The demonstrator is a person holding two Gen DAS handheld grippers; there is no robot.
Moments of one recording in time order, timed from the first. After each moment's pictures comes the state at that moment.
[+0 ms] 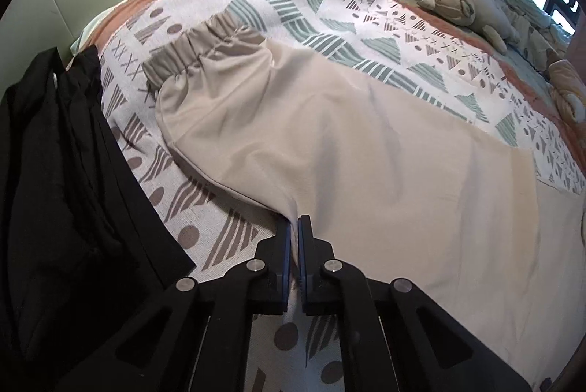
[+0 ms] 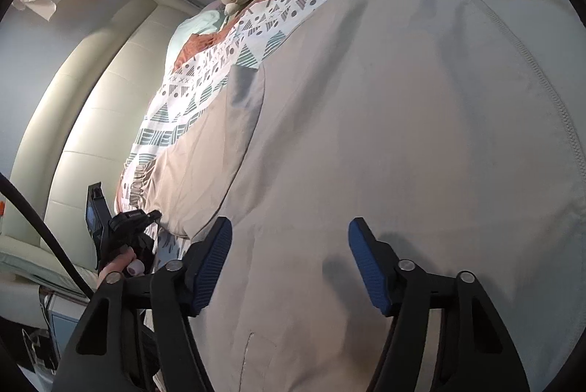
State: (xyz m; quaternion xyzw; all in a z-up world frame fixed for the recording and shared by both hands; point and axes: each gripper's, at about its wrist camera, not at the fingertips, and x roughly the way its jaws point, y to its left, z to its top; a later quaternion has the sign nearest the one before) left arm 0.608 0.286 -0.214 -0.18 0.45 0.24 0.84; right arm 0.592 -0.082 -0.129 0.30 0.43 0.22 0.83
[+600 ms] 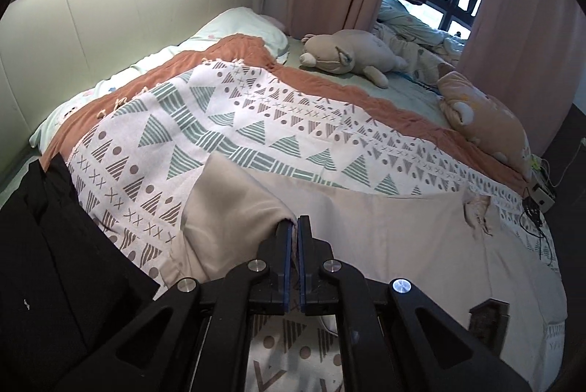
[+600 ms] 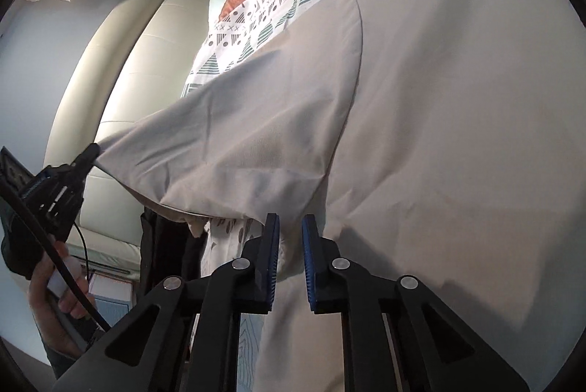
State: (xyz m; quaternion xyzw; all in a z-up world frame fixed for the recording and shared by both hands) left arm 0.572 0.217 -0.061 -0.15 0.35 0.06 0.92; right arm 0.645 0.007 -0.161 0.33 0.47 0.32 0.75
